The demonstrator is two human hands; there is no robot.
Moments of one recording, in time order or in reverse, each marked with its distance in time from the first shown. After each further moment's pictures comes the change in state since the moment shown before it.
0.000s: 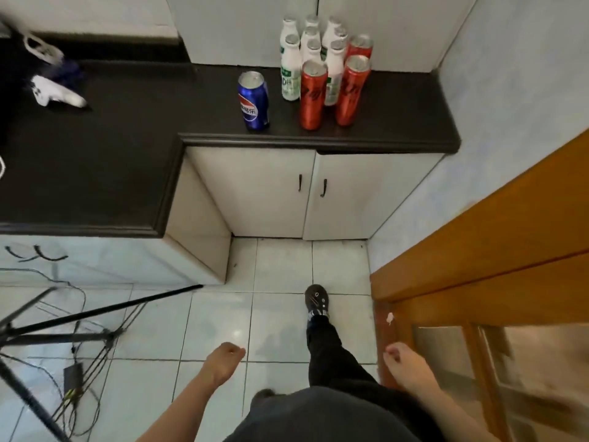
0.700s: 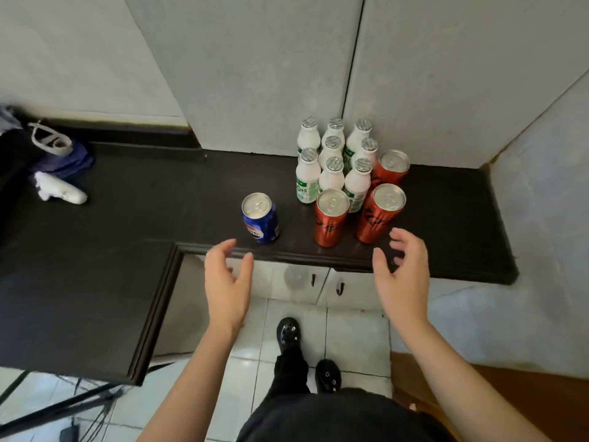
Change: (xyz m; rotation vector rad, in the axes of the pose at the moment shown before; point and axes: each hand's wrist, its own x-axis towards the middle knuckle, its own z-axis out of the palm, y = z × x) left_hand 0.079 0.333 -0.212 -0.504 0.853 0.592; right_hand 0.105 -0.345 -0.254 0.504 0.748 -0.714
